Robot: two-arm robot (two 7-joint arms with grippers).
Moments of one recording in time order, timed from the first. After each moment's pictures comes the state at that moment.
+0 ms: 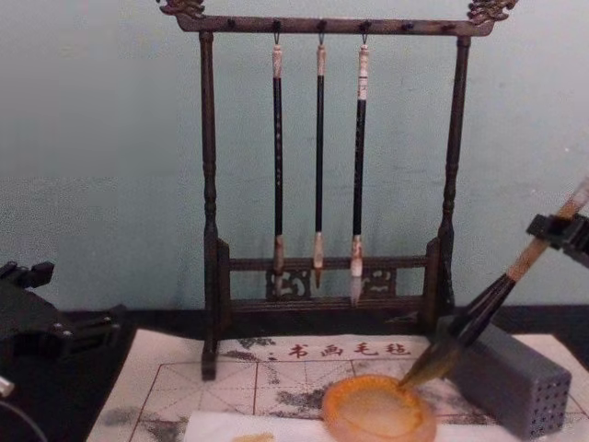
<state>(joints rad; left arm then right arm) -0.20 0.60 0.45 -1.41 -0.25 -0.12 0.03 0.27 0.37 -0.30 -1.37 0.99 0.04 0.15</state>
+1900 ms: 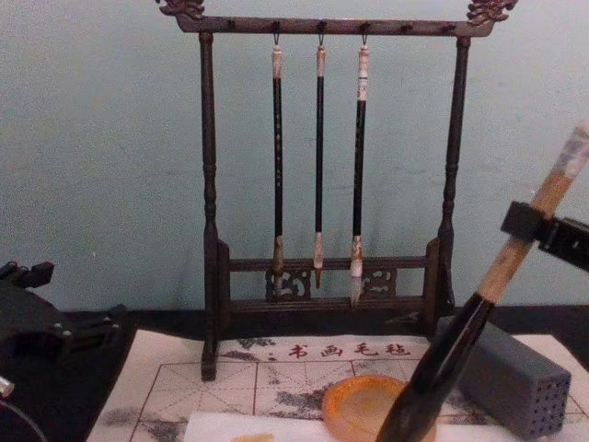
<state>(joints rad) -0.20 0.60 0.45 -1.41 -0.25 -0.12 0.03 0.02 0.59 -0.32 -1.67 0.85 -0.12 0.59</state>
